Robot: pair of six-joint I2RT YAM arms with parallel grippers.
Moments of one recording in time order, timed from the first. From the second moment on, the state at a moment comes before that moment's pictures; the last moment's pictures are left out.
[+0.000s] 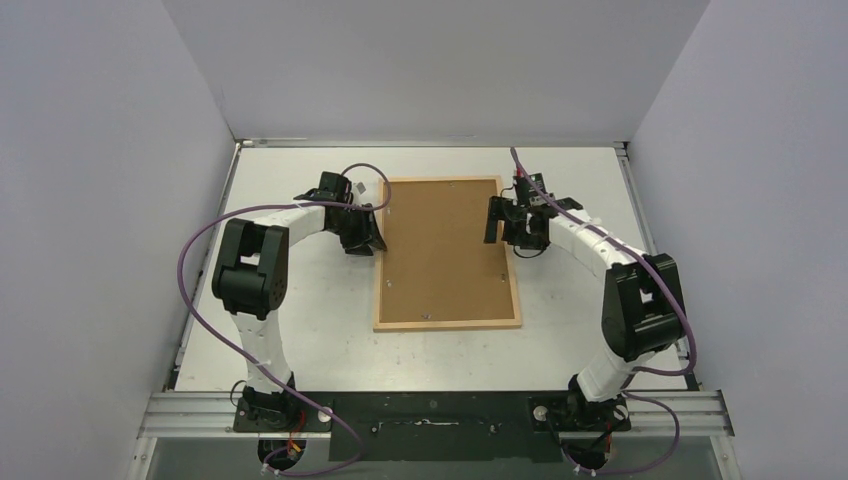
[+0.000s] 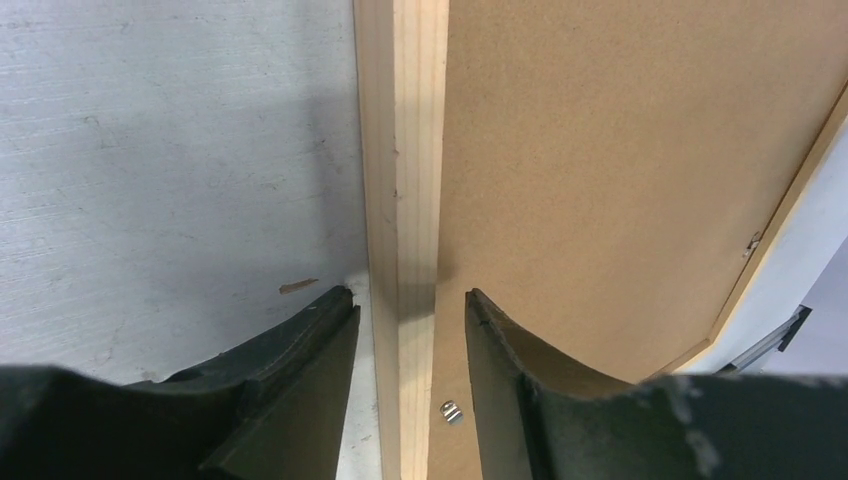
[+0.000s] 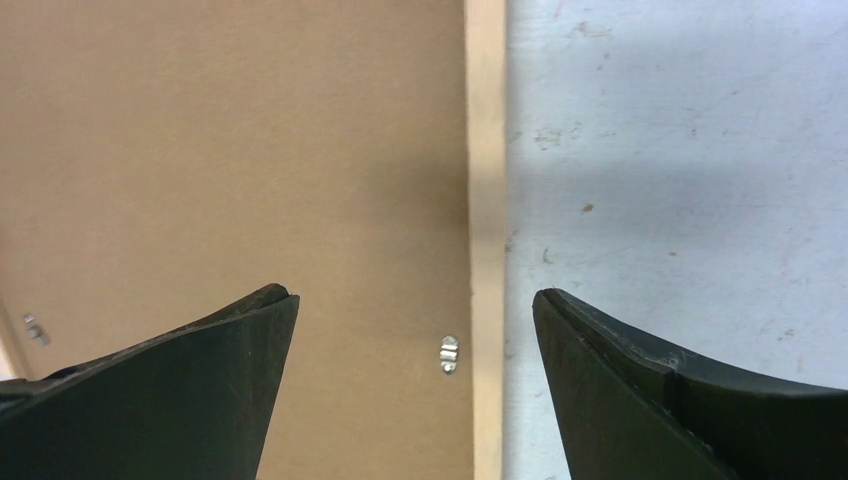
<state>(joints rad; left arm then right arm) -0.23 1.99 1.30 -0.43 0.42 -0.46 0.30 1.65 1.17 -0.52 -0.04 0.39</state>
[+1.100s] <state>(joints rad) -0.23 1.93 1.22 -0.40 0.33 -0.43 0.36 1.73 1.06 -0.41 -0.11 0.44</state>
